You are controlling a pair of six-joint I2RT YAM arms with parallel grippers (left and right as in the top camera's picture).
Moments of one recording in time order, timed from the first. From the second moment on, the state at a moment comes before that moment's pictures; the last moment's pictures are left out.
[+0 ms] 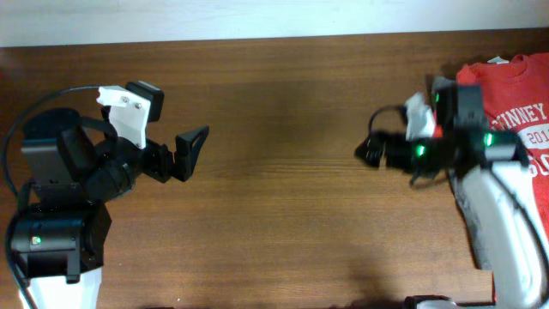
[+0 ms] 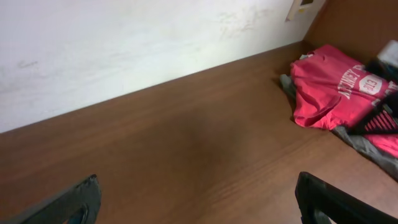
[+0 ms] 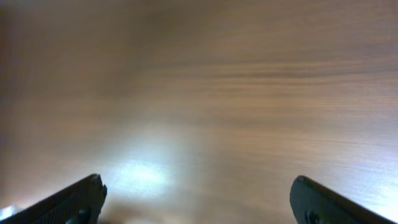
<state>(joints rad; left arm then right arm) 0.02 1.07 1.35 -0.76 0.56 0.15 -0.02 1.39 1.35 -1.15 -0.42 0.20</state>
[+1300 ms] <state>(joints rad) 0.02 1.14 1.35 -0.87 0.37 0.14 -0.53 2.22 1.81 -0.96 -0.27 0.38</state>
